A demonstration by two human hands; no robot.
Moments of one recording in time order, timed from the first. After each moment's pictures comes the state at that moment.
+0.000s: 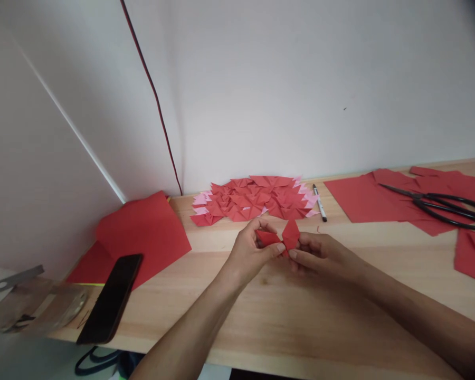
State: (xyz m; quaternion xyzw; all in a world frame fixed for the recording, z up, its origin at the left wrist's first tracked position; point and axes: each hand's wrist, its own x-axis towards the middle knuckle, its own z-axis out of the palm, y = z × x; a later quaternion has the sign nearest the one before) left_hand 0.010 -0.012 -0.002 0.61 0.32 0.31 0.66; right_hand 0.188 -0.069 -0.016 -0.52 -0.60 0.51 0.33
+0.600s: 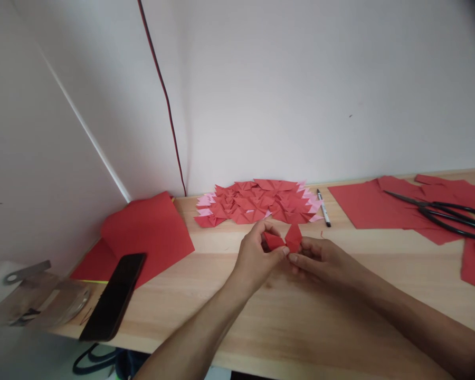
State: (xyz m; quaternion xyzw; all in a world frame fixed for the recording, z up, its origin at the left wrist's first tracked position) left_hand 0.014 -0.014 -0.004 0.65 0.38 0.34 0.56; right_hand 0.183 -0.068 -0.019 -0.55 -0.58 0.51 0.32
